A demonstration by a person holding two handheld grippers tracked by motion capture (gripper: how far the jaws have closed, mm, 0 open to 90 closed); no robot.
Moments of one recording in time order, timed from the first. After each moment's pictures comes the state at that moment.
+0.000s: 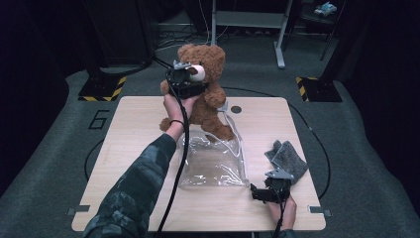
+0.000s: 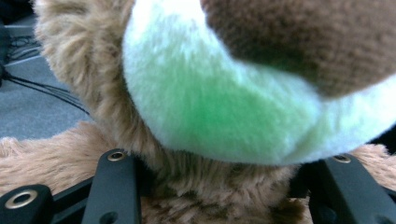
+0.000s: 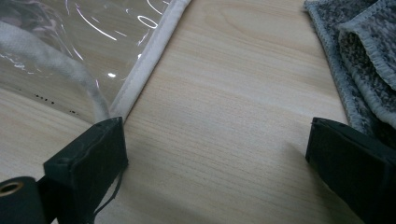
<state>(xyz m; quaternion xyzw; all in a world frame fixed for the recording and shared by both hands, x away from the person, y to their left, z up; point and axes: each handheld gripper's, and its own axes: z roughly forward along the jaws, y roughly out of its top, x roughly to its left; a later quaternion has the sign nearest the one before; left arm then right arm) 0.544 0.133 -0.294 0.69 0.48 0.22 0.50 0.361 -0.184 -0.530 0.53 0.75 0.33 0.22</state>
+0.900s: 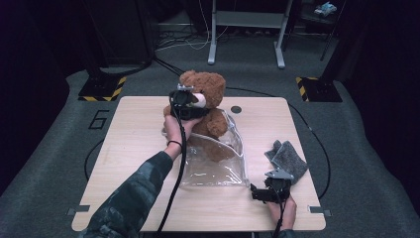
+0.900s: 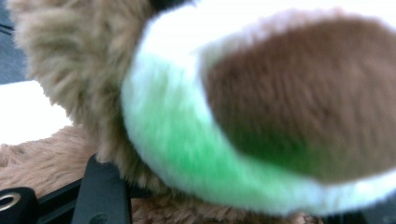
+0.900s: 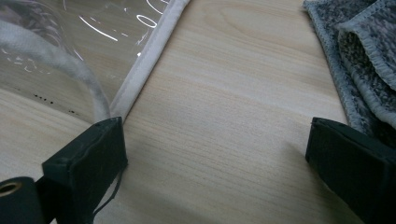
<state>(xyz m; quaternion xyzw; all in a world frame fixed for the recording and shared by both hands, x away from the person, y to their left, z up) 0.515 0.130 -0.344 0.73 0.50 0.15 0.44 0.361 -0.184 -0.530 0.53 0.75 0.33 0.22</state>
